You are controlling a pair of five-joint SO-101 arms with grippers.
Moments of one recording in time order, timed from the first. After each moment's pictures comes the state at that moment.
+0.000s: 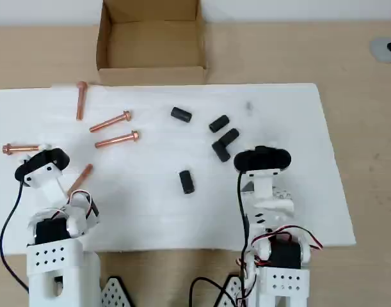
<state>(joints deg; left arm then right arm) -15.3 -72.0 84.0 60.6 5.3 -0.4 -103.2 96.9 60.4 1.3</state>
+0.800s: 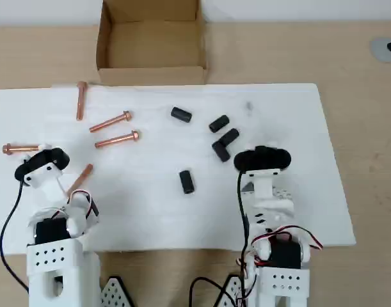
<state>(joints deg) -15.6 -72.0 83.9 60.4 5.3 -0.4 -103.2 96.9 60.7 1.3</state>
